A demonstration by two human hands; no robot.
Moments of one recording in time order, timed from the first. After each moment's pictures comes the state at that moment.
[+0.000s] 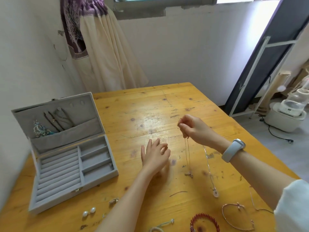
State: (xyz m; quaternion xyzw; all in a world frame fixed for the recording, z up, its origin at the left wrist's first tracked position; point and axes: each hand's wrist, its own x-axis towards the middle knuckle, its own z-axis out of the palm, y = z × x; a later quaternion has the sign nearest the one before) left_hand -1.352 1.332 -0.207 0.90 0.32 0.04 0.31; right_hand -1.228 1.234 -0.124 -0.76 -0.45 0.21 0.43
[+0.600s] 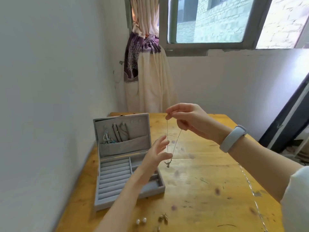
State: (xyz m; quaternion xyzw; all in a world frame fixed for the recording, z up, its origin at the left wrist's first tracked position) left_hand -1.471 1.417 -0.110 0.71 0.21 0.21 0.64; right_hand -1.337 1.348 0.003 -0.58 -0.51 0.33 0.54
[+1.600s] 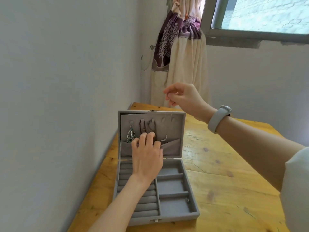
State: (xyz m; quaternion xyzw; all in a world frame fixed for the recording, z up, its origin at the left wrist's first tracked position) left_hand -1.503 1.526 -0.171 0.84 0.41 0.33 -0.14; right_hand -1.365 1.521 -0.015 -0.61 -0.60 0.17 0.49
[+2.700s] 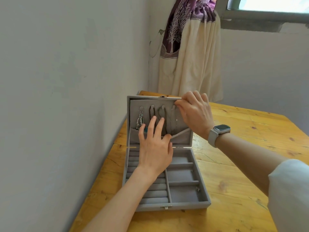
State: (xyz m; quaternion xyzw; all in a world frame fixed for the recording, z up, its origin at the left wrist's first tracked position) left_hand -1.515 1.519 -0.177 0.86 0.39 0.31 -0.10; right_hand -1.347 1.529 -0.112 -0.59 -0.67 -0.36 0.27
